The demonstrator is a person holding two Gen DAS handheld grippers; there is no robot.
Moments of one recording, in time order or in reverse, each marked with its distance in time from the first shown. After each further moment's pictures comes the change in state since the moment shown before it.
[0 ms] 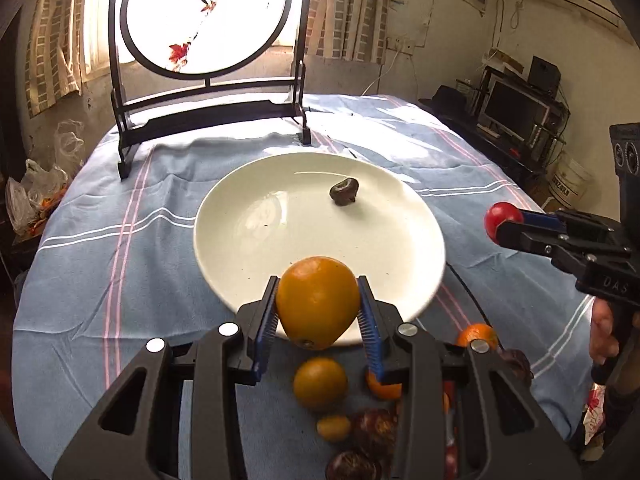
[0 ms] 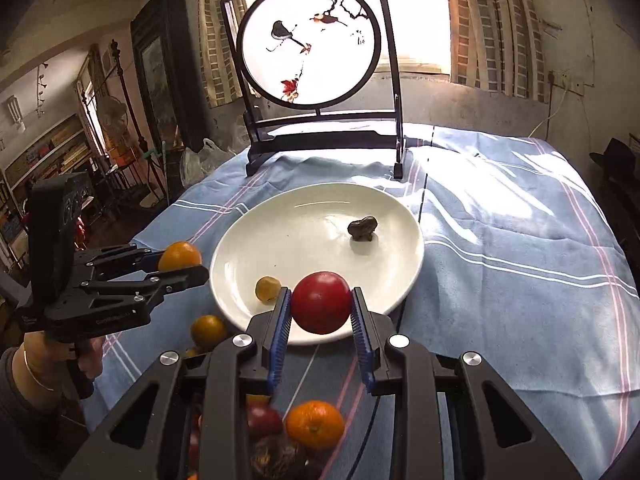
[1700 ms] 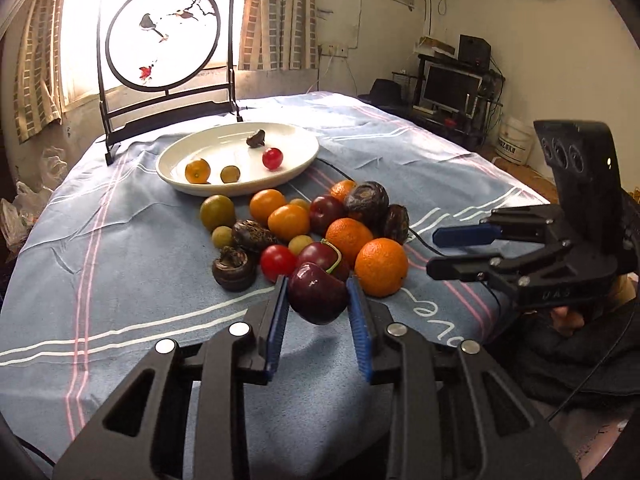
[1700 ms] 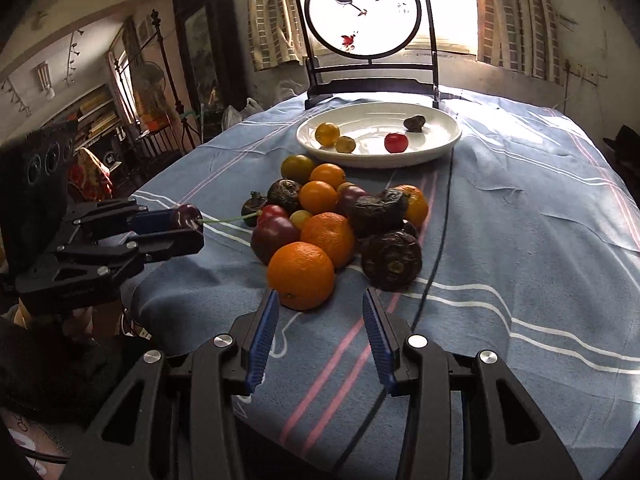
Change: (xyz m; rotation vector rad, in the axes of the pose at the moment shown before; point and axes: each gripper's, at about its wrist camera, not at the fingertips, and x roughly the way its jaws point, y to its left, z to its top) left arm -0.121 -0.081 -0.168 0.143 -0.115 -0.083; right arm -0.083 0.066 -0.171 -0.094 0.039 0.080
